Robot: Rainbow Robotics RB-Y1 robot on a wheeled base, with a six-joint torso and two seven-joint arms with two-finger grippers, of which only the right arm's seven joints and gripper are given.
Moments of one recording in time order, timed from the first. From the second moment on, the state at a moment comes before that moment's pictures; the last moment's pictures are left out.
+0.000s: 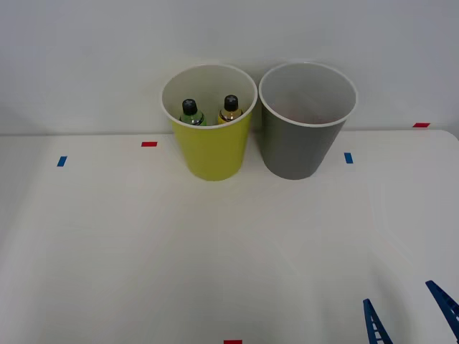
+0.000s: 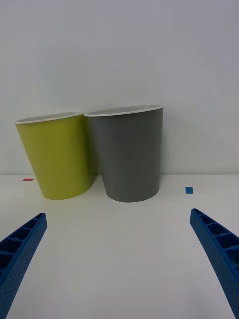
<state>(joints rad) 0.98 -0.05 -0.10 -1.97 0.58 -0.98 0.77</state>
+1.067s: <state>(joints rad) 0.98 -0.05 -0.10 -1.97 0.58 -0.98 0.77</state>
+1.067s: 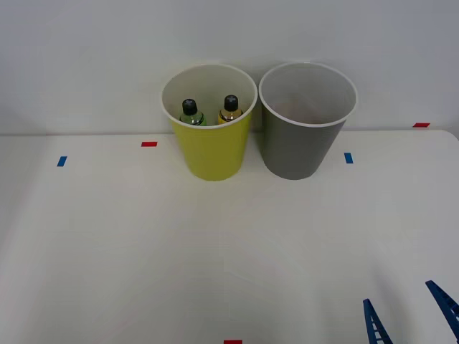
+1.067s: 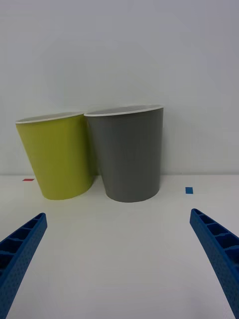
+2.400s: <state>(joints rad) 0.98 -0.05 -0.10 -1.97 0.58 -0.98 0.77</state>
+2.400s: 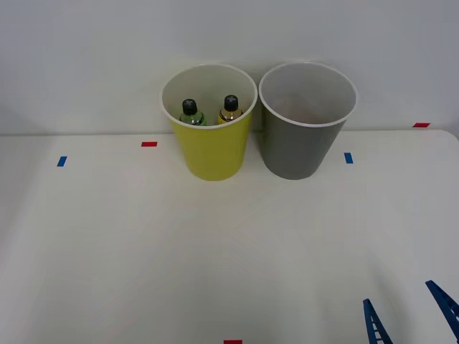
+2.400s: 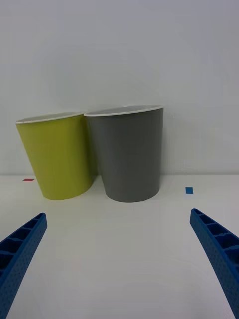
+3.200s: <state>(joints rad) 0.98 -0.05 -0.10 -1.97 0.58 -0.98 0.77</state>
